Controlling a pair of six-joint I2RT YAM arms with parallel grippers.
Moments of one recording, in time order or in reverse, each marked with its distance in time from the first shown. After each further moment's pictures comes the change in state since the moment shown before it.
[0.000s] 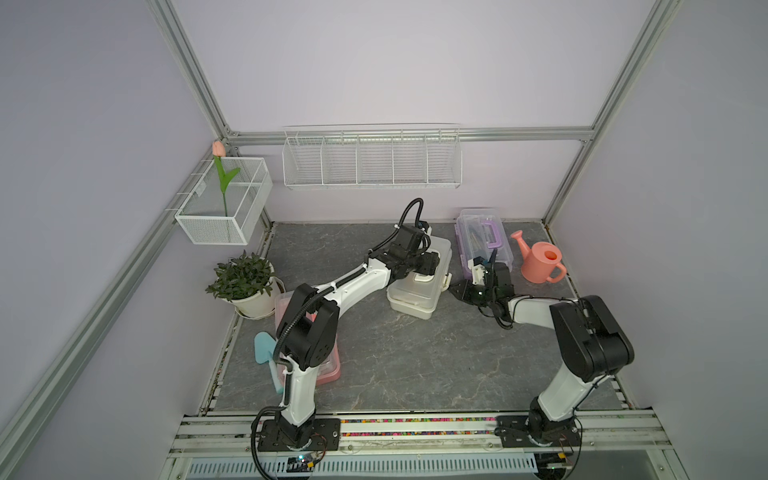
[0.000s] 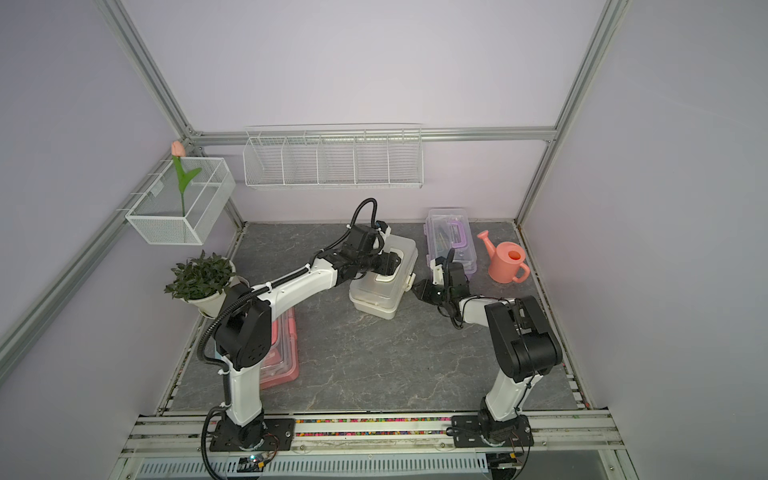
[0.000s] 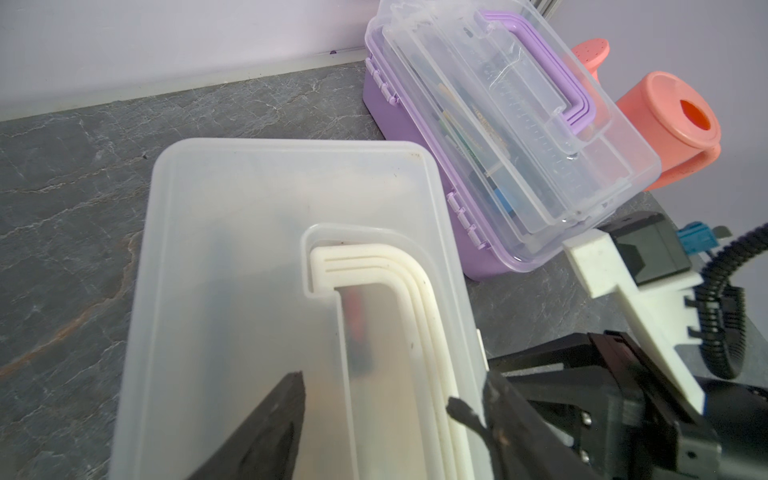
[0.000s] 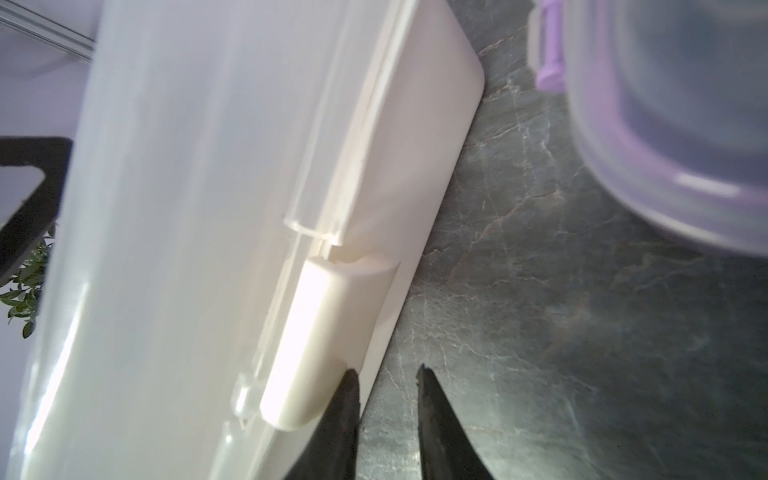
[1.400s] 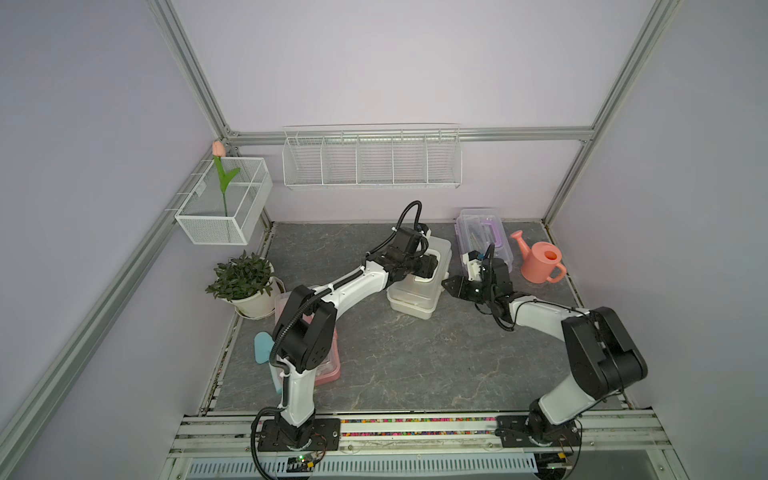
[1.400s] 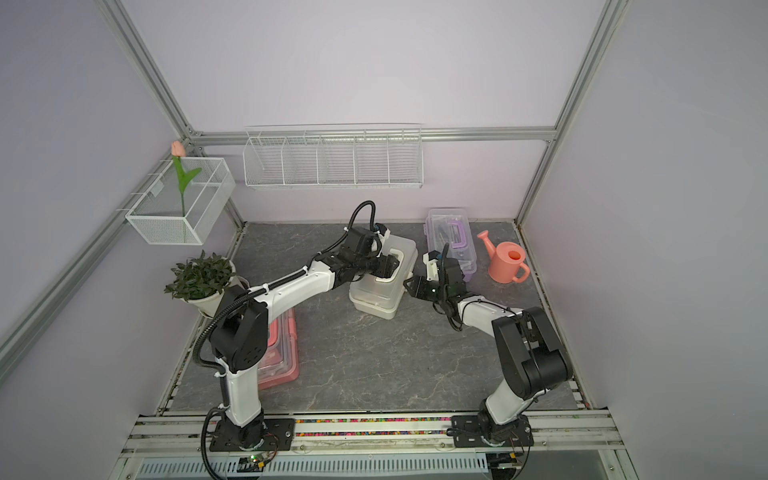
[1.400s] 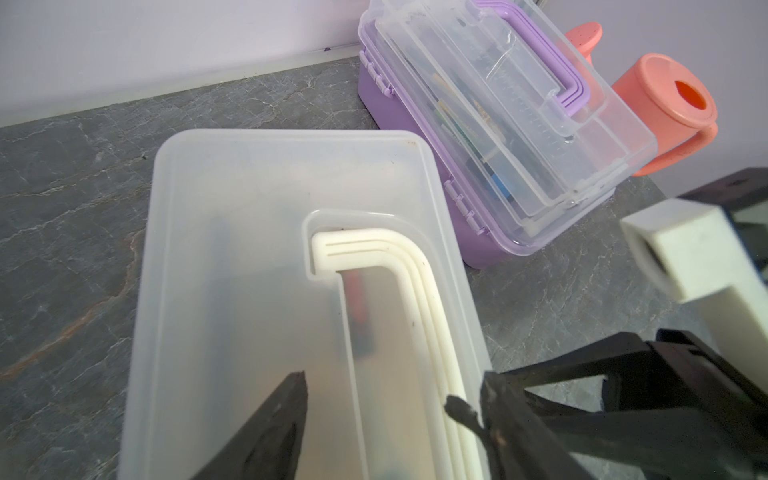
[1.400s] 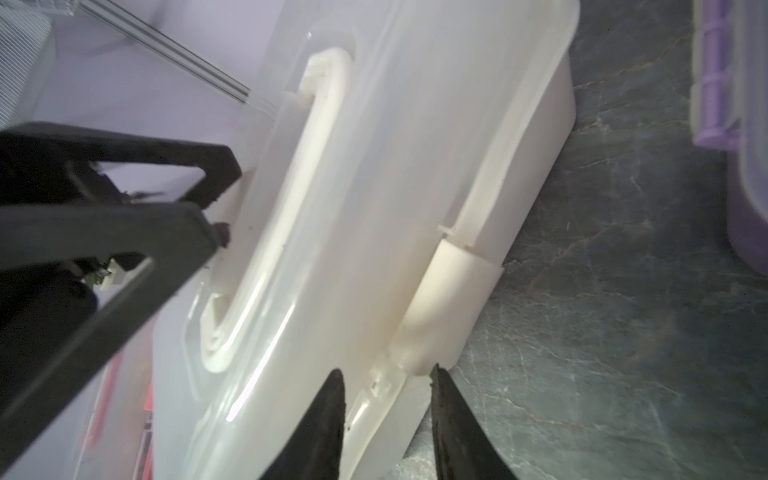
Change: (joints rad) left arm 0.004 -0.032 -0.066 0.029 0.023 0.042; right arm 0.066 -0.129 0.023 -0.076 0.022 -0.033
